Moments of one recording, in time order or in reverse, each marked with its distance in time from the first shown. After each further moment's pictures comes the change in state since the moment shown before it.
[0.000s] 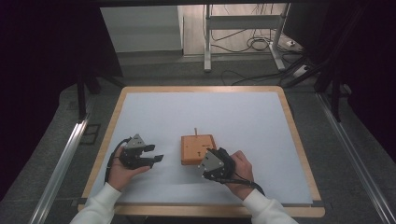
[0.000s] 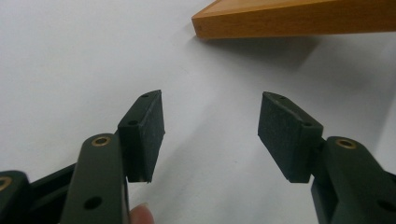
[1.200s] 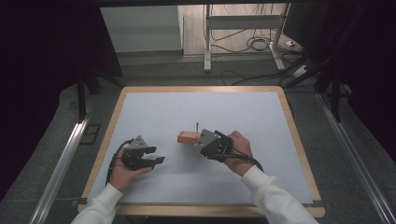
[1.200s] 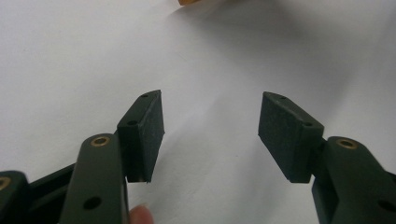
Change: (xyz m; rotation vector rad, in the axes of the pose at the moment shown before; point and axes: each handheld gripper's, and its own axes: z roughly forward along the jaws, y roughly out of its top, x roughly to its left) left arm 0.001 -0.005 0.008 0.032 -0.007 -0.002; right arm -0.051 0.038 0.007 0.055 0.074 -0.039
